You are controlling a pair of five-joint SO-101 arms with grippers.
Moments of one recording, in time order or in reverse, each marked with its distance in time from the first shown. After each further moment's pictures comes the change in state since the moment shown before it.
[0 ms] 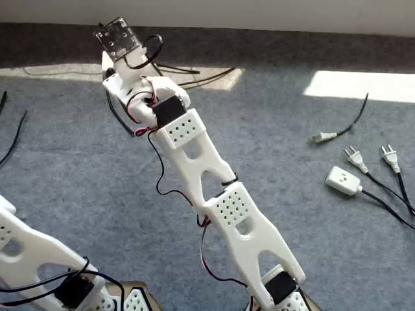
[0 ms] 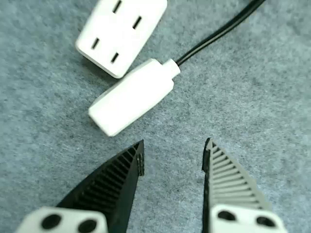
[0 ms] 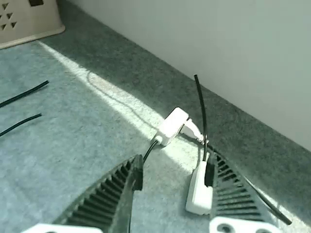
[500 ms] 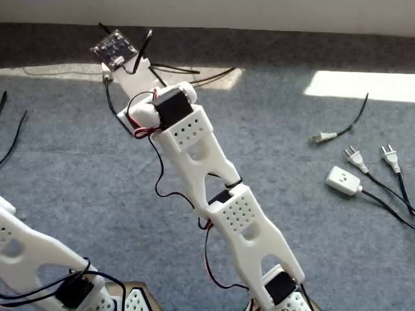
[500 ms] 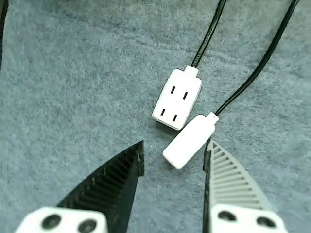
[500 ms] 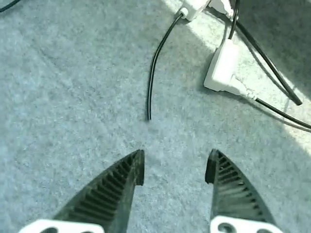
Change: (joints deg) left arm 0.0 -1.1 -16.7 -3.2 -16.6; right arm 0.3 -9.1 -0.3 35.2 0.1
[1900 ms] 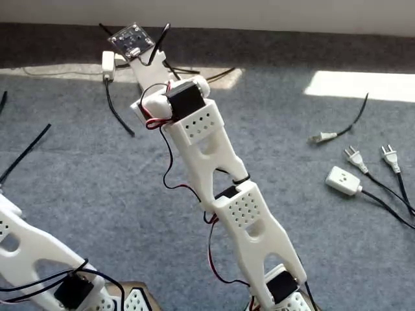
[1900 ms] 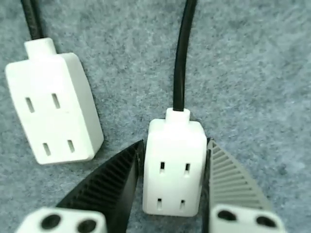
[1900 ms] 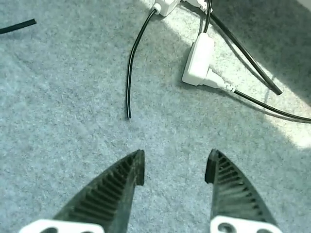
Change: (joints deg) left arm -0.6 20.2 -0.4 2.6 -30.7; right arm 2.8 0.0 0.0 0.2 0.0
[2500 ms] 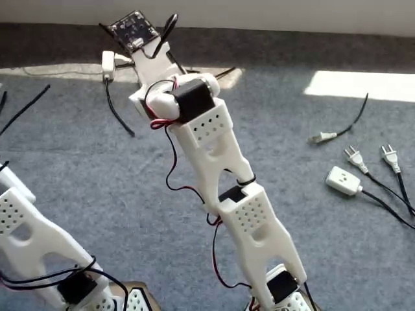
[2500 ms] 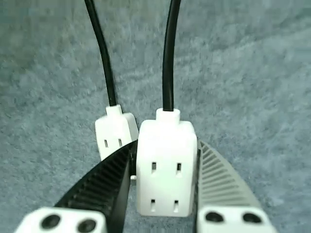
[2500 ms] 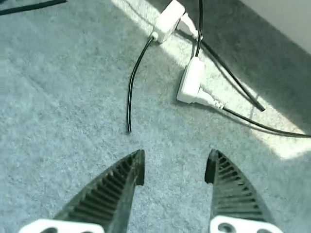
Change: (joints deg) left arm 9.1 -8.3 -6.9 0.9 7.6; right arm 0.0 -7.8 0.0 0.0 0.0
